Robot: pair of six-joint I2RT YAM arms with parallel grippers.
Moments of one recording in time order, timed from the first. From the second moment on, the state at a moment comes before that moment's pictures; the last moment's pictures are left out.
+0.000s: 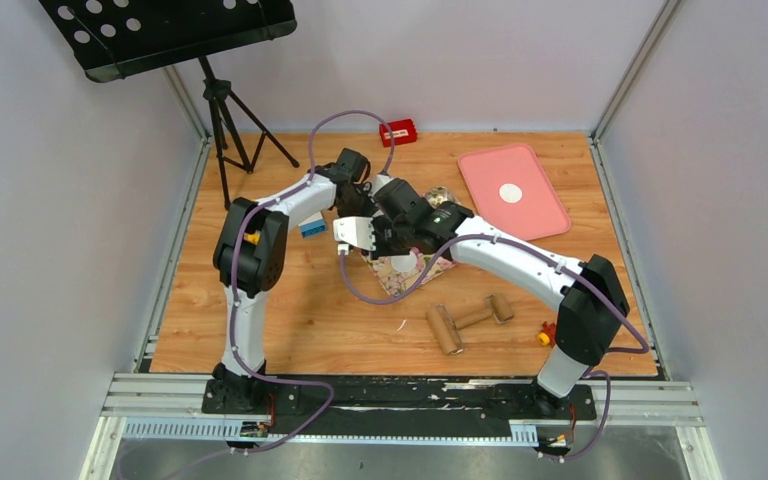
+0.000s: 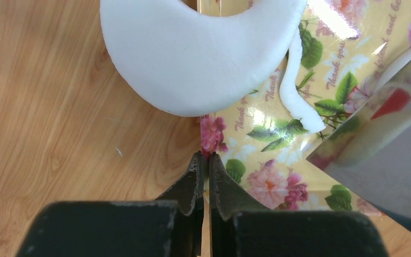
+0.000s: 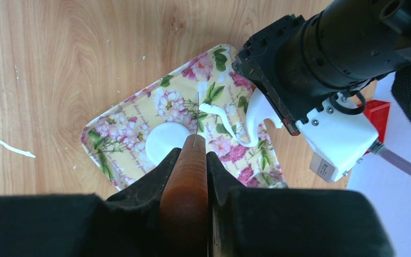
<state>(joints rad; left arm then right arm) -0.45 2.09 1.57 -0.61 0.25 0.50 0.88 1.69 1.45 -0.61 -0.11 -0.86</state>
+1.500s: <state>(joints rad) -0.45 2.16 1.68 -0.69 0.30 0.59 0.75 1.74 1.45 -0.52 -0.12 -0.99</state>
